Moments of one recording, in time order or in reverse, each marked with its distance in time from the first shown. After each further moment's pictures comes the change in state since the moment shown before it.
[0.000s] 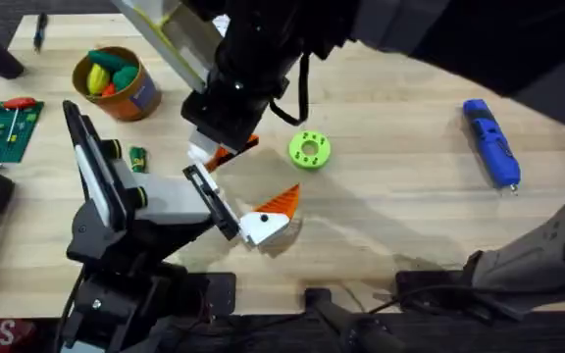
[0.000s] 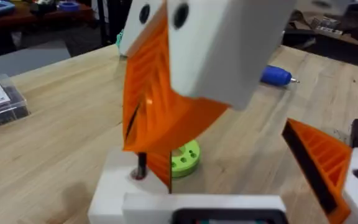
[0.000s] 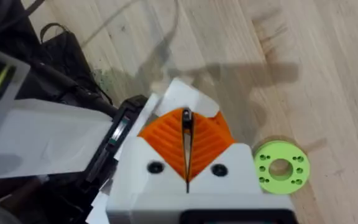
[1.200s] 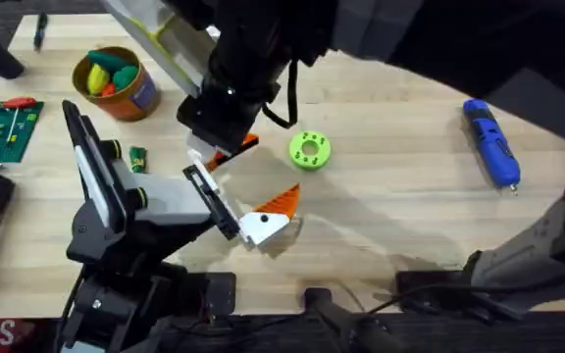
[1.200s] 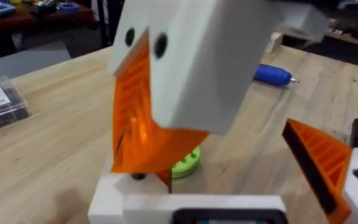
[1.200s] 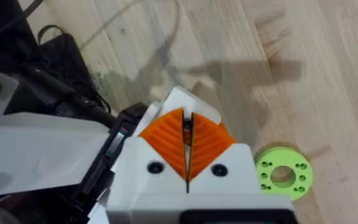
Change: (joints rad) left arm 0.000 0.000 0.000 0.001 0.000 0.005; right arm 0.005 0.027 0.000 0.024 -0.003 0.000
